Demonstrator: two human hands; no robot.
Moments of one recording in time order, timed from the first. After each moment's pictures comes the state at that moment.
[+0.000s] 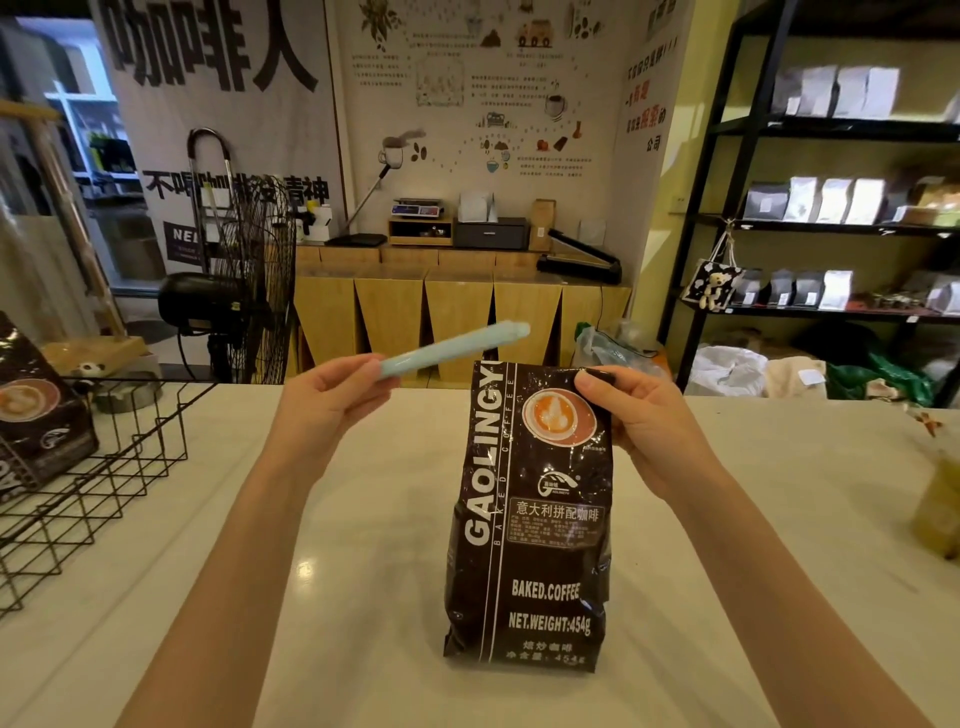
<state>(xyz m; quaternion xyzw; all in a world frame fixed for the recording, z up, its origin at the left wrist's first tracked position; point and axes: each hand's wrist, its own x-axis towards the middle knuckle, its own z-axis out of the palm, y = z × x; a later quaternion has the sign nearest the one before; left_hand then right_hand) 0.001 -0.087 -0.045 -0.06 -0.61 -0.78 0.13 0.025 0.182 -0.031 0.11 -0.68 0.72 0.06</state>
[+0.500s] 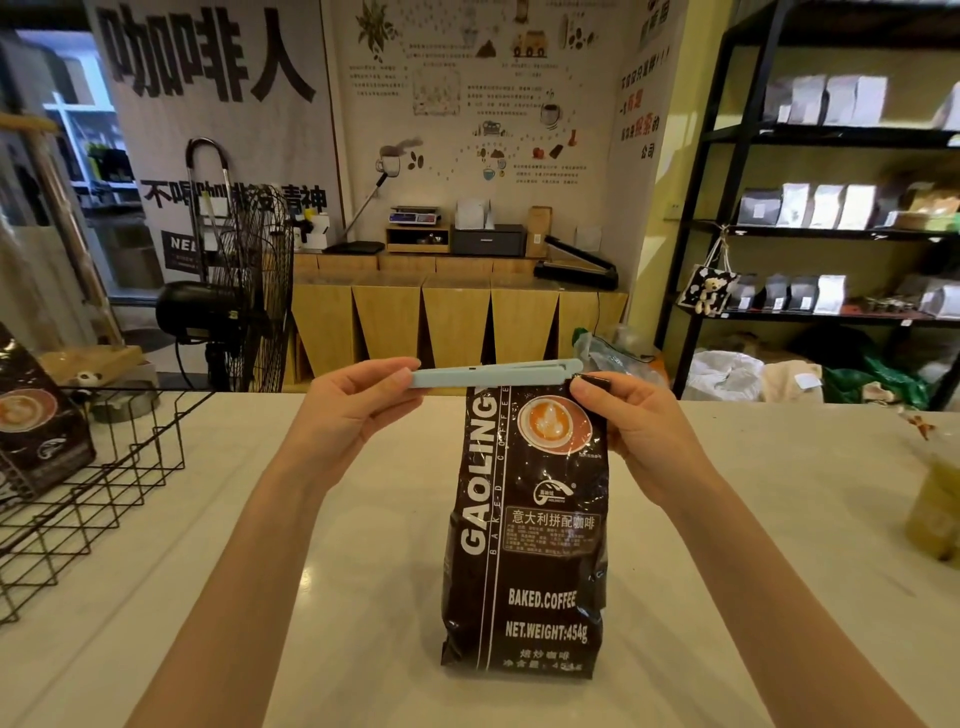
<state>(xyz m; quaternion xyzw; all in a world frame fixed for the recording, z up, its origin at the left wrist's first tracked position) 0.013 -0.067 -0.031 -0.11 -0.61 -0.78 0.07 0.029 0.182 -0.030 0.12 -0.68 0.72 0.07</state>
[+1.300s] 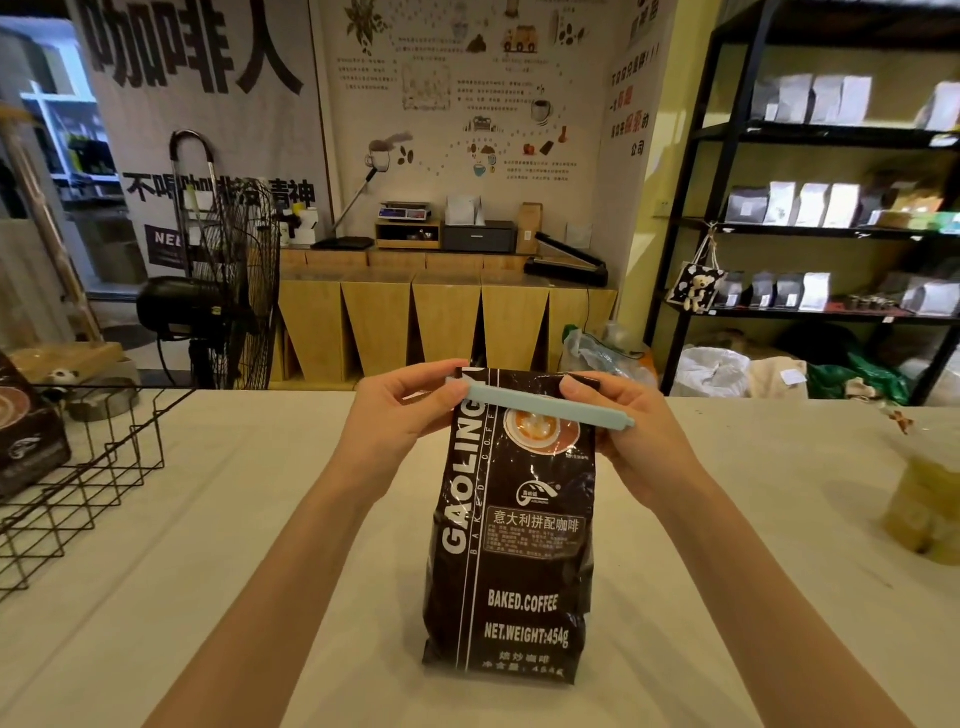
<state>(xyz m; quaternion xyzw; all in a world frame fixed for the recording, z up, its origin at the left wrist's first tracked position) 0.028 -0.018 -0.030 -0.14 -0.68 -0.72 0.10 0.031 0.185 -0.032 0.13 -0.67 0.72 0.06</state>
